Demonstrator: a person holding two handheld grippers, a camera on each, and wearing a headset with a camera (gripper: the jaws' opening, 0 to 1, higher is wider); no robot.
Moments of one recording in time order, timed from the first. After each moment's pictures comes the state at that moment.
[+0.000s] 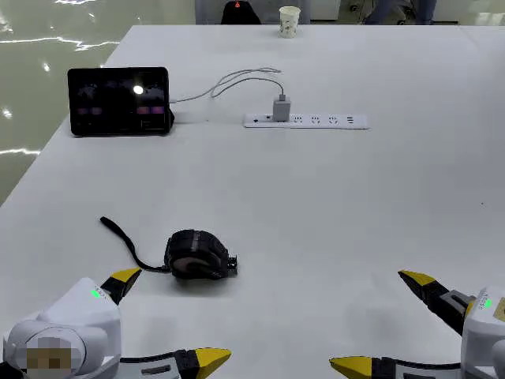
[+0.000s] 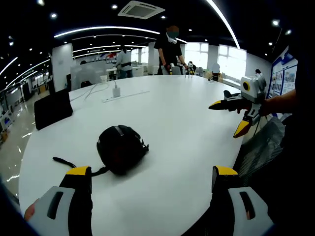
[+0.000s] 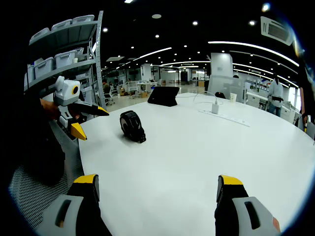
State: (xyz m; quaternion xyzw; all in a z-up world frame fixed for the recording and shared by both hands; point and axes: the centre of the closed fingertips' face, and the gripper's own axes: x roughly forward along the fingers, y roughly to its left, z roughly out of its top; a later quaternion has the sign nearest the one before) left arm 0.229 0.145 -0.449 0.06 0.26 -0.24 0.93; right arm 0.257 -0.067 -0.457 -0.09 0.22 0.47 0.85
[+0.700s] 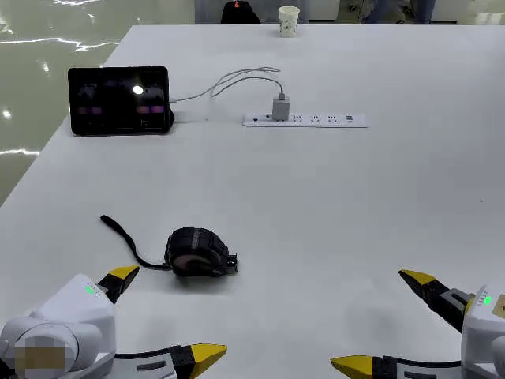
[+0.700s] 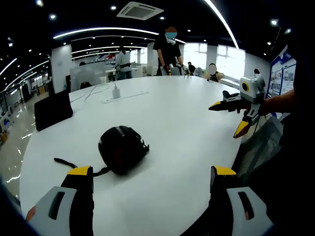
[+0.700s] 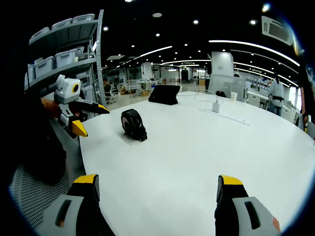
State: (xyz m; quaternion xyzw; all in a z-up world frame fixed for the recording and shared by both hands) left arm 0.226 0.148 -0.445 0.06 0.26 -0.25 0.93; right arm 0.253 -0.068 -0.457 -0.09 0.23 0.47 0.85
